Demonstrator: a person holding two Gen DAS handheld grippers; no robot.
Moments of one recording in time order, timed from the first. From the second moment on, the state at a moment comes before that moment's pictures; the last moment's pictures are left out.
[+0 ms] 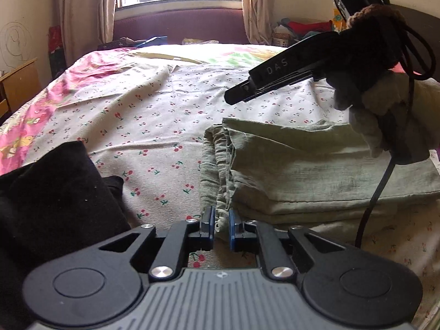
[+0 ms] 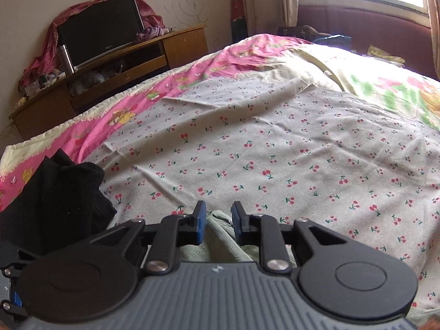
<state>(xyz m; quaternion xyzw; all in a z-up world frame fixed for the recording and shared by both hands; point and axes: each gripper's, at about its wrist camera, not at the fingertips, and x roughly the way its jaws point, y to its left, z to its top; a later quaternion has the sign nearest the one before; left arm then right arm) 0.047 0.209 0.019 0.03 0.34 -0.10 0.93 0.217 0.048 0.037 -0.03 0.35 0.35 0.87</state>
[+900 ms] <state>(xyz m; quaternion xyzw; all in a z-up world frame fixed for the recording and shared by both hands) 0.111 0.022 -0.006 0.06 0.32 -0.29 0.90 0.187 -0.230 0.039 -0.05 0.43 0.30 0.85</state>
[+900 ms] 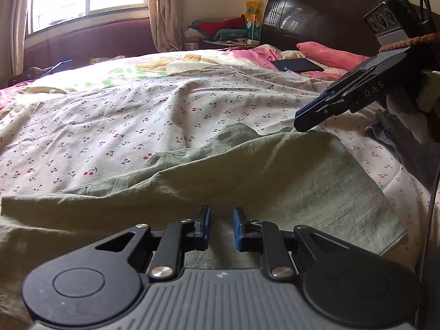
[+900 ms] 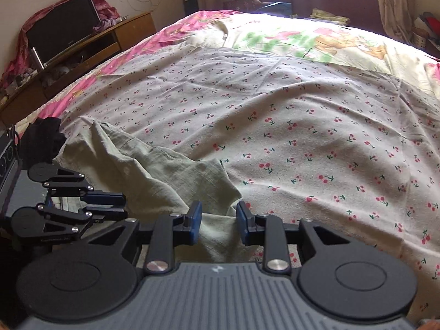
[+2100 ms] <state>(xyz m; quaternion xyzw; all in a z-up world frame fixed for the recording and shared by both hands) 0.109 0.018 -0.019 0.07 0.32 -0.29 0.90 0.142 -0.290 0.005 0.22 0.47 0.20 0.83</state>
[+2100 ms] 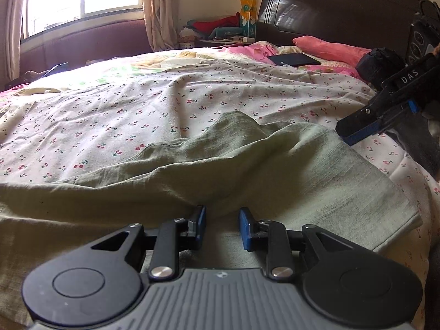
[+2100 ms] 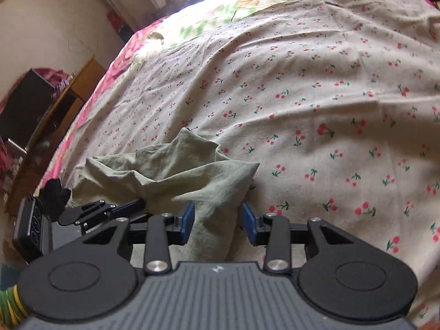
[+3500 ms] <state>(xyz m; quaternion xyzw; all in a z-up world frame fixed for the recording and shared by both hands) 0.102 0.043 -0.016 0.11 0.34 -0.22 0.91 0.141 -0.251 -0.015 0.33 0.45 0.07 0.83</state>
